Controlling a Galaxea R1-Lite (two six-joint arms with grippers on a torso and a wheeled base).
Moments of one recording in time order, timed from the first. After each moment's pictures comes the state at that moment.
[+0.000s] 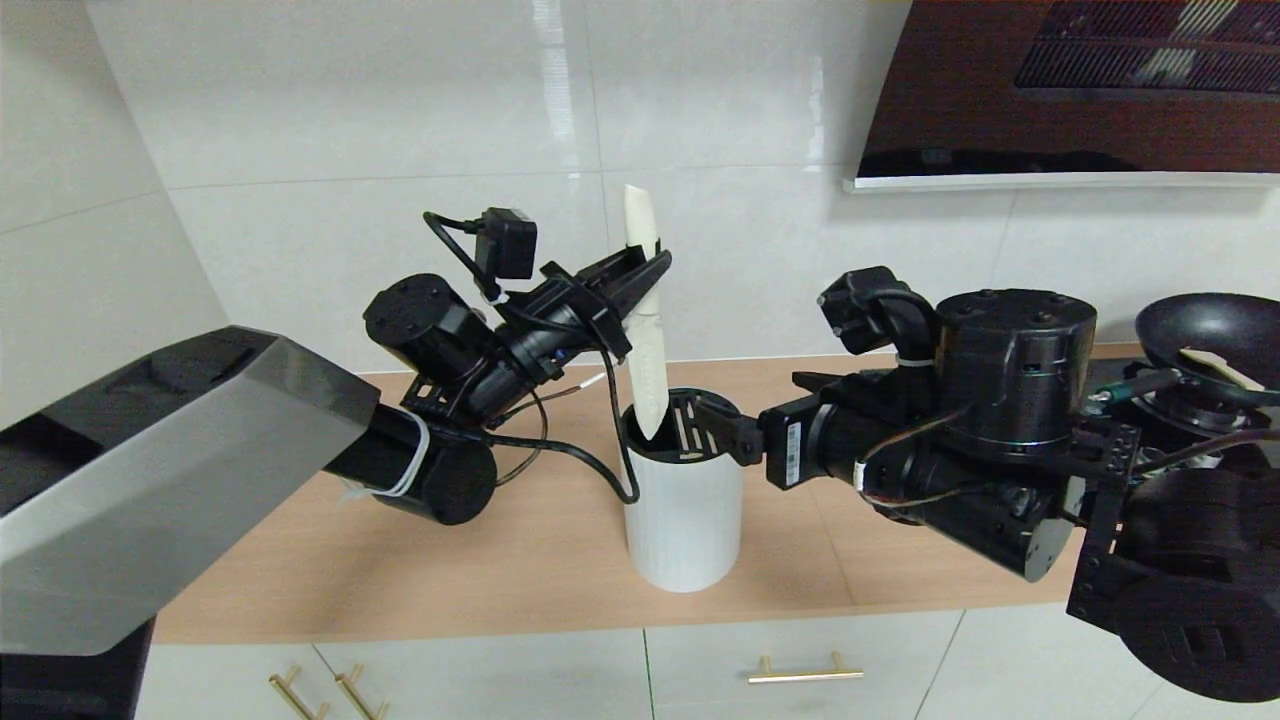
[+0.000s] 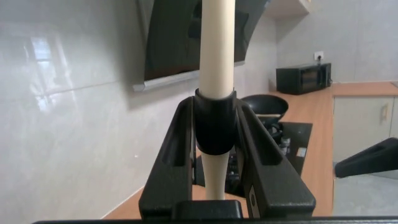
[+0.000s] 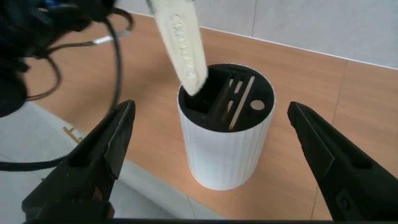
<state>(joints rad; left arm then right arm) -0.37 2.25 -1.23 -1.57 -0.56 -0.22 0.77 1.77 -0.91 -0.73 -0.20 0.11</state>
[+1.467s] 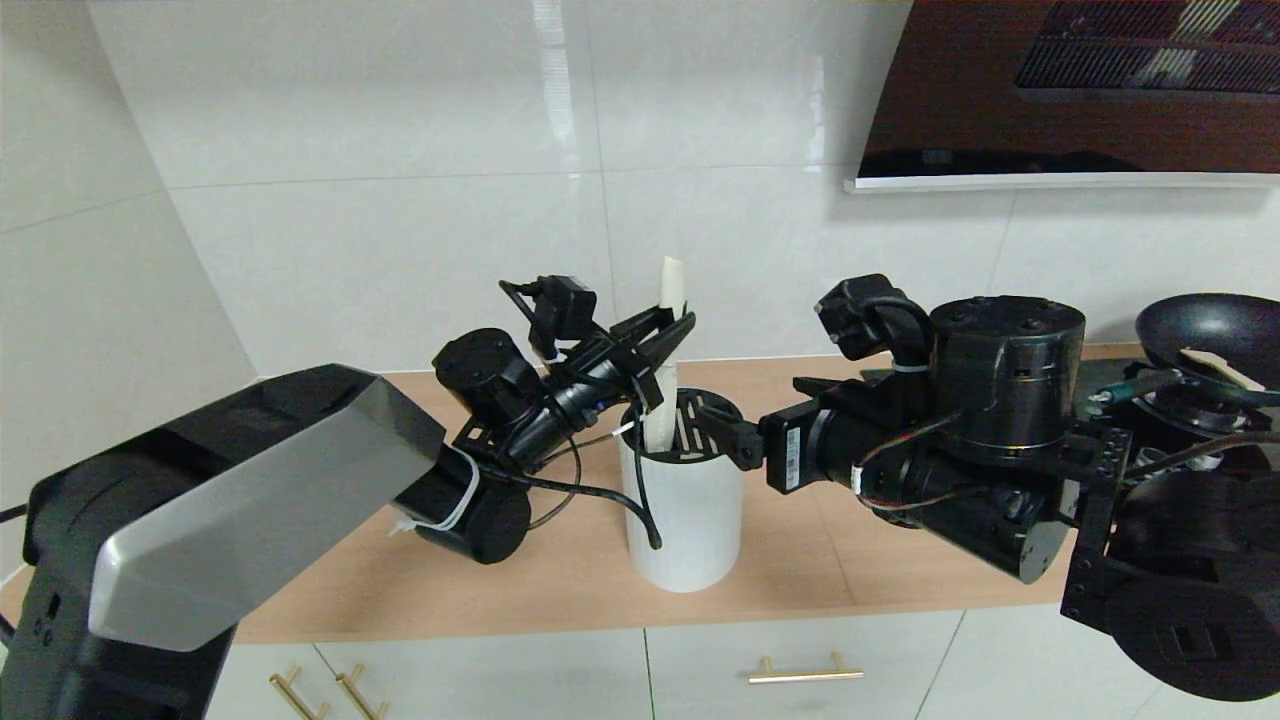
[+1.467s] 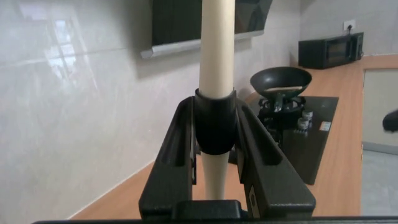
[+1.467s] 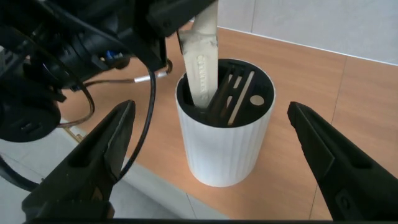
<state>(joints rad) -0.43 2.35 -1.19 -1.57 -0.47 -0.08 0.77 1.77 -0.91 -0.73 -0.20 0.11</state>
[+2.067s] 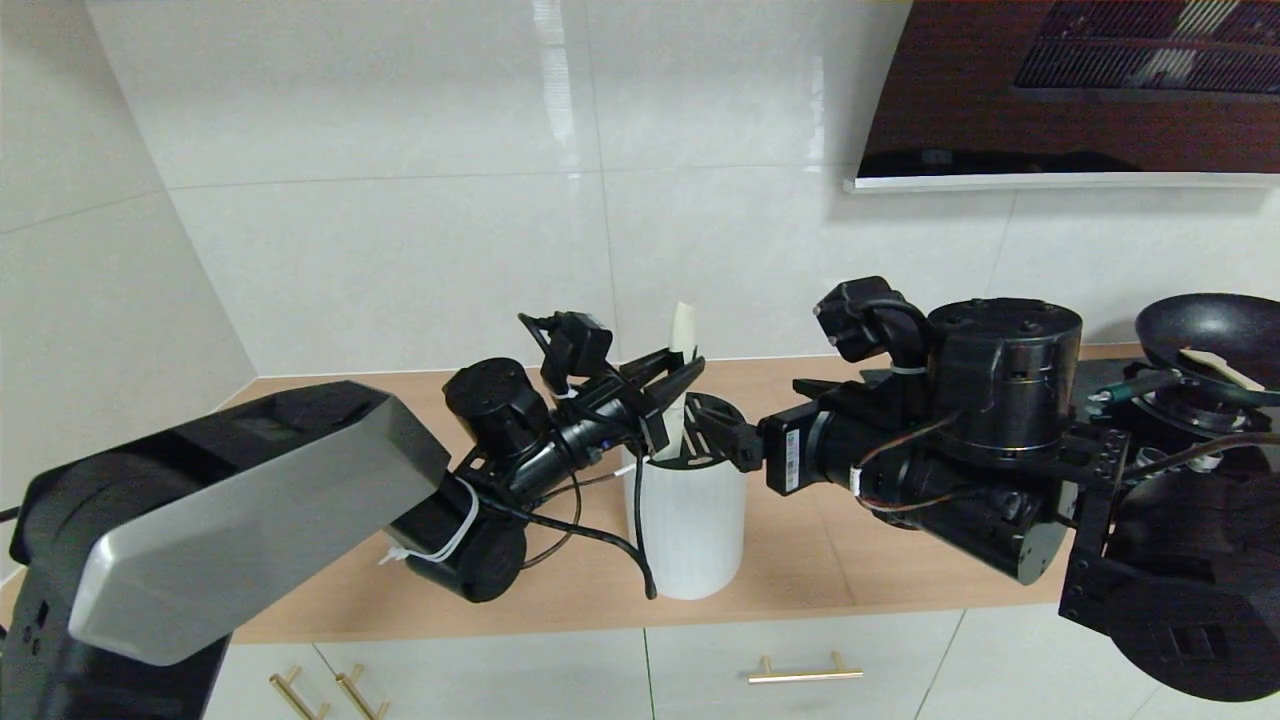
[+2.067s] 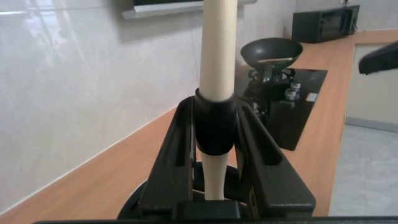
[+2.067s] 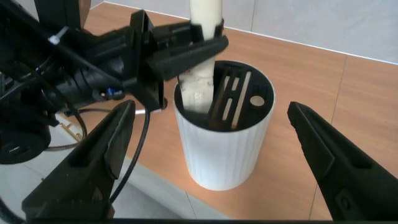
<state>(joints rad) -0.45 2.34 -1.06 -1.57 -0.47 -0.05 0.77 1.78 -0.90 -0.73 -0.20 0.11</state>
